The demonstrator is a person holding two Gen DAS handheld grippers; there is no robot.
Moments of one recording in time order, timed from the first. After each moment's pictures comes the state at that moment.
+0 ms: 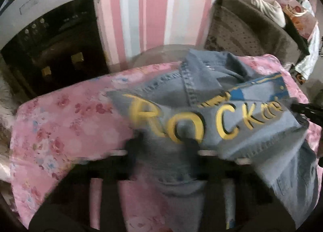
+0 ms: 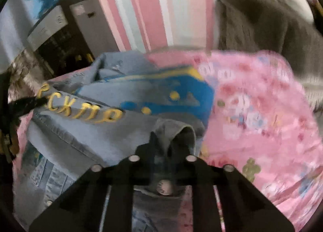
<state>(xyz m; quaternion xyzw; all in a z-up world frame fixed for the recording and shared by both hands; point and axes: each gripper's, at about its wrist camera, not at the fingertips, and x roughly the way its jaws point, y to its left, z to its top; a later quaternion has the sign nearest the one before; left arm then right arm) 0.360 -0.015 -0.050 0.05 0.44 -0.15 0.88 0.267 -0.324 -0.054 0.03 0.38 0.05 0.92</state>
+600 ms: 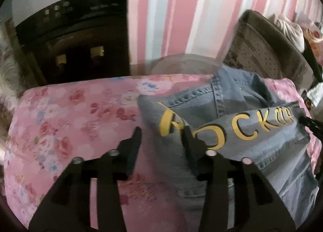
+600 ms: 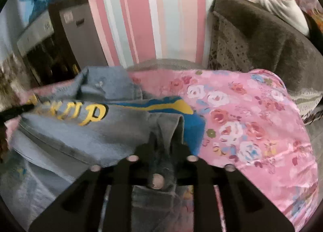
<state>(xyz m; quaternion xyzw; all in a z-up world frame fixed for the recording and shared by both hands) 0.383 0.016 -0.059 -0.01 0.43 -0.08 0.90 0.293 -0.349 -0.057 0.06 0.36 0.02 0.93</state>
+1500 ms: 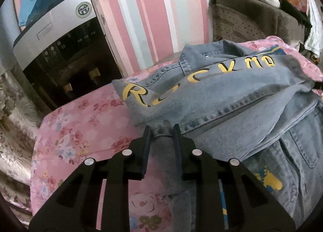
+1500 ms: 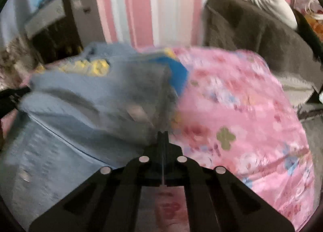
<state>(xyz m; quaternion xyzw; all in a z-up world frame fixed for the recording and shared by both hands) 0.296 -0.034 -0.068 0.15 0.37 -0.10 0.91 0.226 -0.361 -0.104 0.04 0.40 0.03 0.91</state>
